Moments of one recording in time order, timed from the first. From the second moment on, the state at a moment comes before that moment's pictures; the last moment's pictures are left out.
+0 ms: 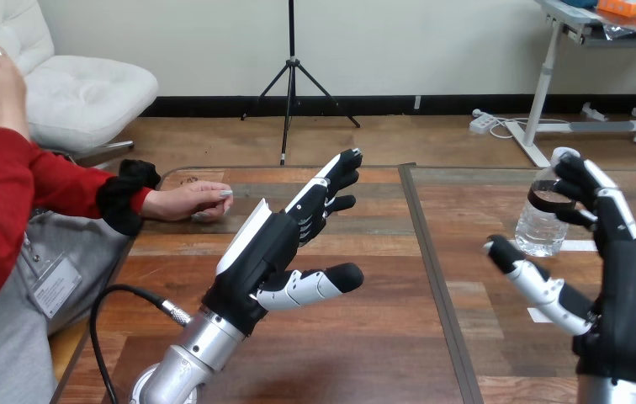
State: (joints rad) left arm -0.41 0.08 -0.02 1.06 -0.06 -1.14 -0.52; right arm 0.10 -0.13 -0.14 0.24 -0.39 -0.70 -0.46
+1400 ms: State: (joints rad) left arm -0.41 0.08 -0.02 1.06 -0.07 -1.14 -0.53; right arm -0.01 -0.27 -0.21 0.27 -0.37 -0.49 -0.42
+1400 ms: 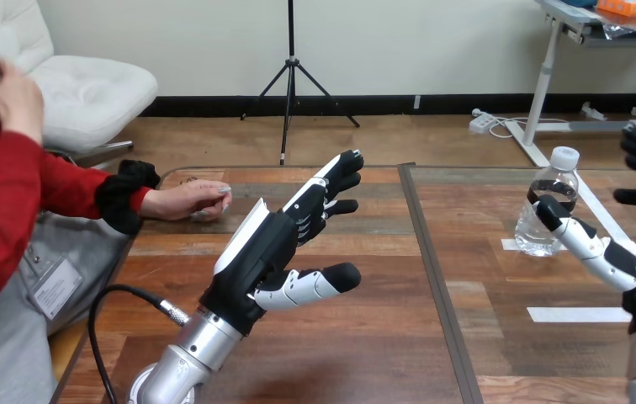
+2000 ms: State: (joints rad) left arm -0.41 0.08 -0.02 1.06 -0.07 -1.14 -0.54; right arm -0.07 -0.37 -0.24 0.24 -0.37 -0.35 -0.35
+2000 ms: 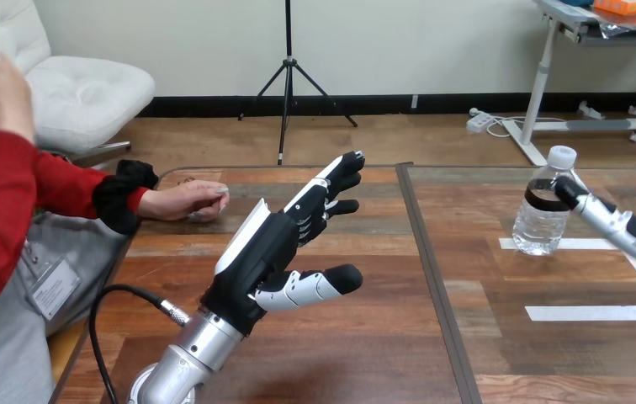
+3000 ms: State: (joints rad) left arm -0.41 0.07 -0.02 1.06 -0.09 -1.14 -0.56; right arm -0.30 -0.56 -0.20 0.39 -0.39 -0.25 -0.18
